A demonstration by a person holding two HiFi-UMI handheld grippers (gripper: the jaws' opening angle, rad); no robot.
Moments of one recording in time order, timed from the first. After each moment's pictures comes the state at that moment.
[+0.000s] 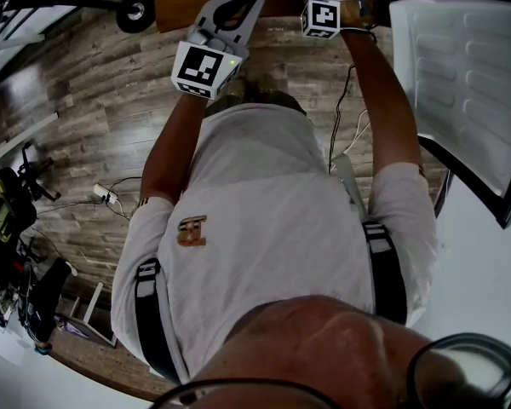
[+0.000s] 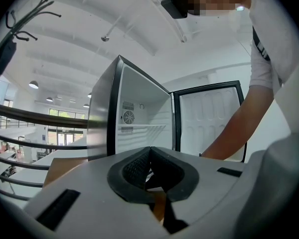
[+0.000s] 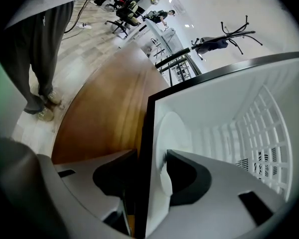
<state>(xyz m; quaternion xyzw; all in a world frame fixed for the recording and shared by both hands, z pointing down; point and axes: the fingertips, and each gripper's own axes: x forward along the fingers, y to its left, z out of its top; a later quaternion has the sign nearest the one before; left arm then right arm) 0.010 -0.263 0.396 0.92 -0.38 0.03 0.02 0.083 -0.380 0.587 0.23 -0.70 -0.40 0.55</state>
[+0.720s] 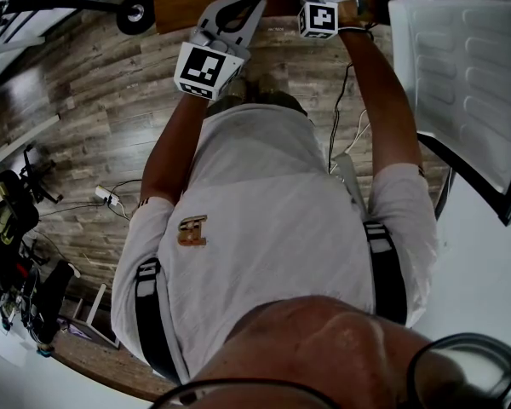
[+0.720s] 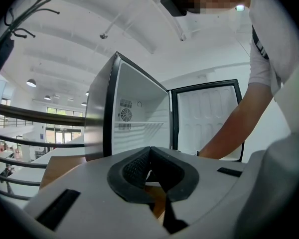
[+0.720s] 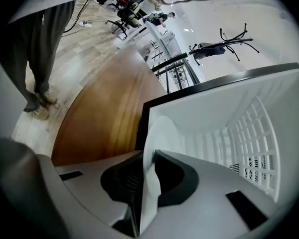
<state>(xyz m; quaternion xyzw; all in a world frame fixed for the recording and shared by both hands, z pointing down) 0.016 -0.258 0.403 0.93 -0.37 0.04 0.02 0.075 -0.376 0.575 0.24 -0.70 -0.42 0.53</state>
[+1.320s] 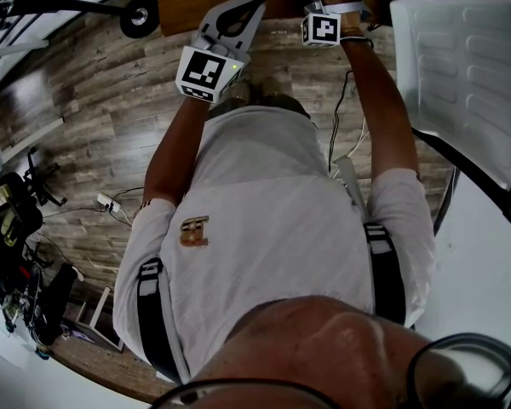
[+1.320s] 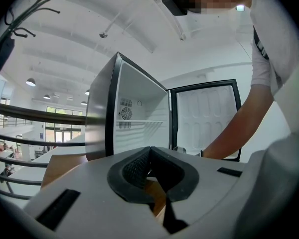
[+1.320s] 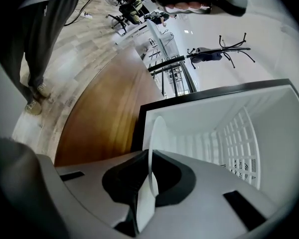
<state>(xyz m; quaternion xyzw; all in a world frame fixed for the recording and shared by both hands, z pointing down) 0.008 -0.252 0.407 0.93 -0.37 0.05 0.02 0.078 -0.363 0.565 0.27 -0.67 -0.45 0.52</state>
